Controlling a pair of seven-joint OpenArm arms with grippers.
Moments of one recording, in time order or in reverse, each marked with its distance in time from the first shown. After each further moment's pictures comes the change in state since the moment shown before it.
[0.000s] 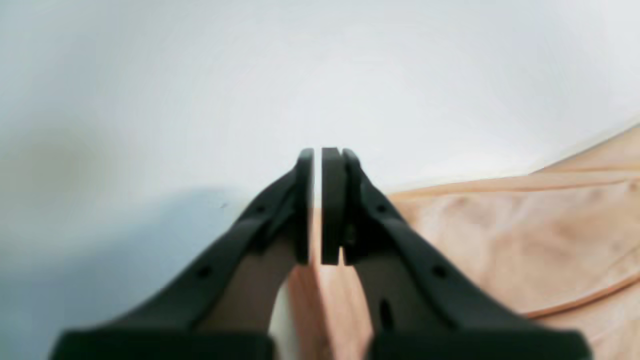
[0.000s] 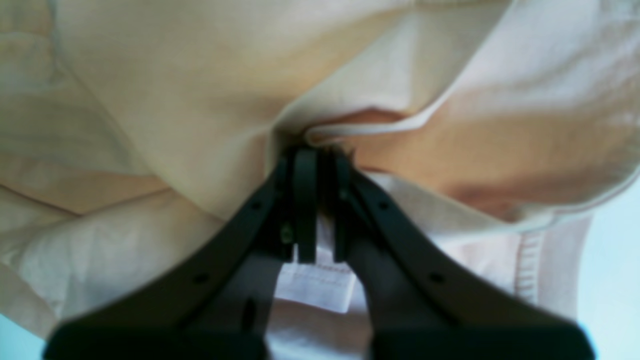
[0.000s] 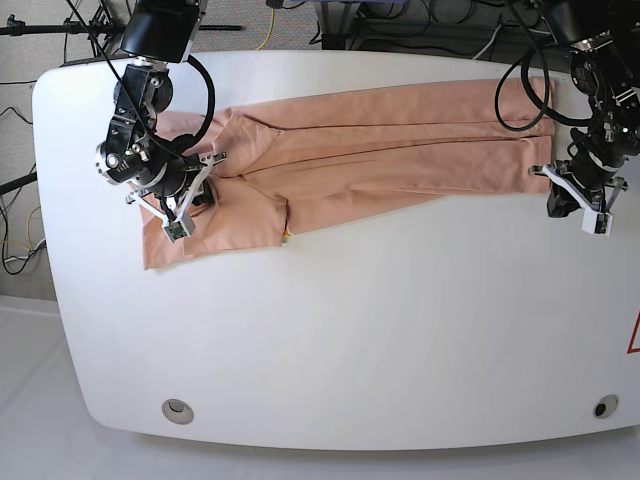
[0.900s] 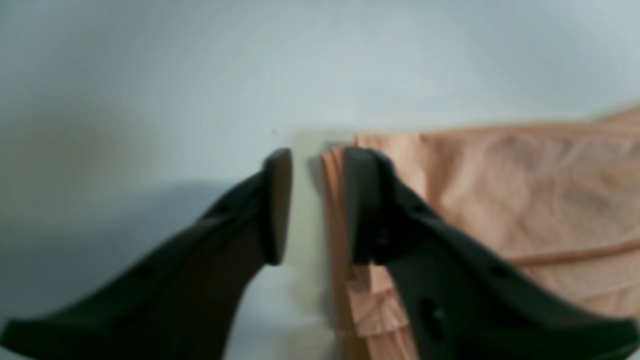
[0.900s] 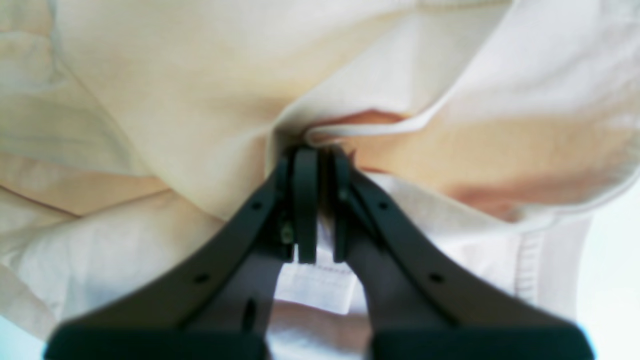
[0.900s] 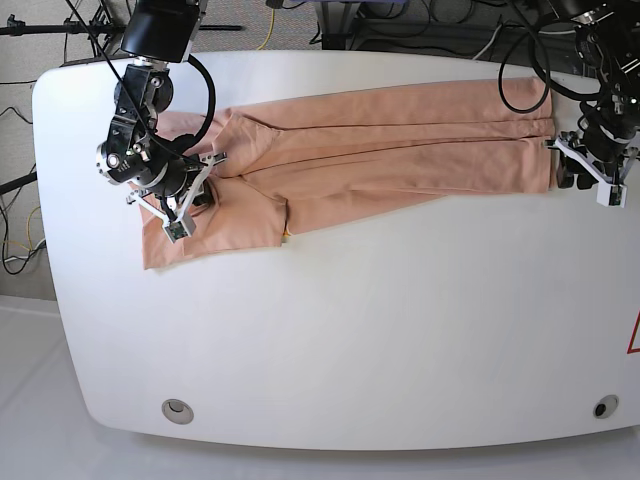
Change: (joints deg) left arm 6.6 1.5 -6.0 6.0 -0.5 0.2 3.3; right arm 0.0 0.0 -0.3 0.0 -0.4 0.0 0.2
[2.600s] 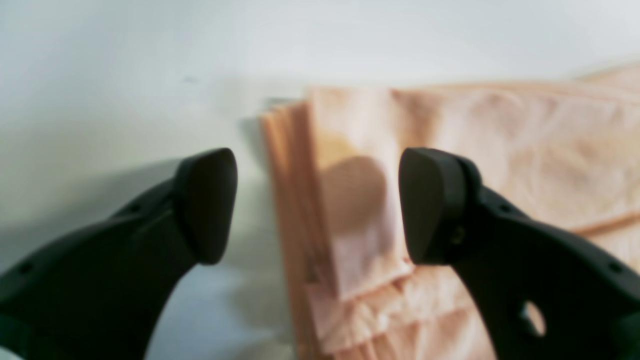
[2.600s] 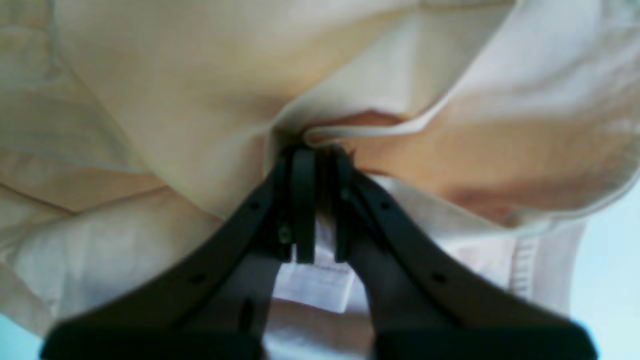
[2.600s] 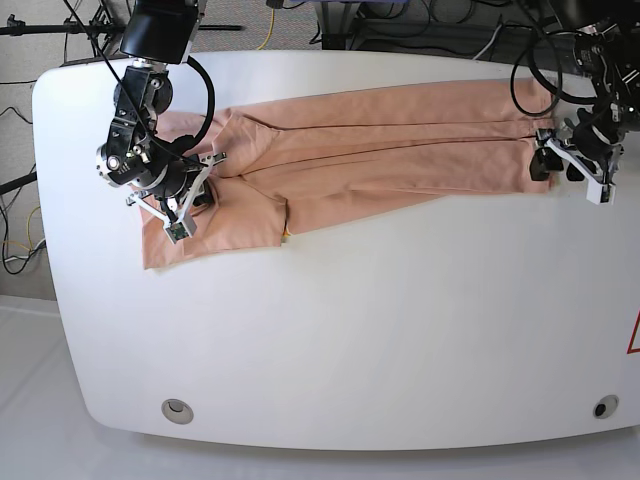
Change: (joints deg) left arm -2.3 -2.2 3.7 -10.4 -7.2 -0.4 1.8; right arm 0.3 0.3 -0.5 0.0 -0.2 0.0 -0.9
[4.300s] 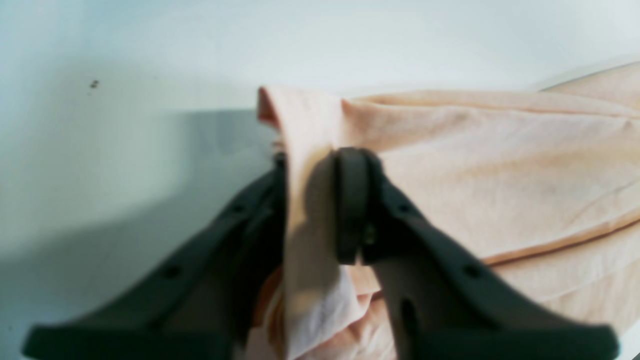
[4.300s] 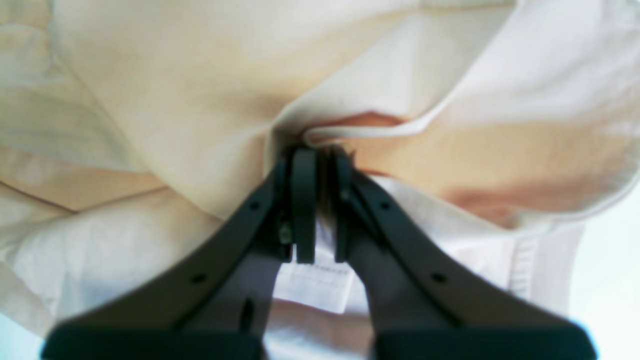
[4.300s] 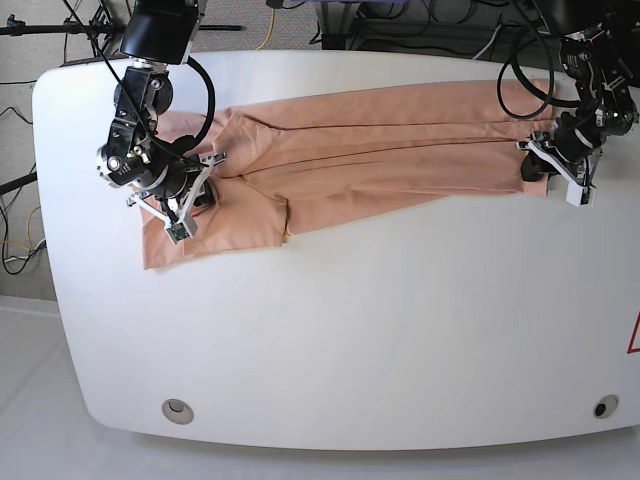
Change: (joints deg) left arm -1.7 2.0 3.1 -3.2 -0.2 0.2 -0.5; right arm 0.1 0.0 -0.2 0.0 0.0 0.0 -0.2
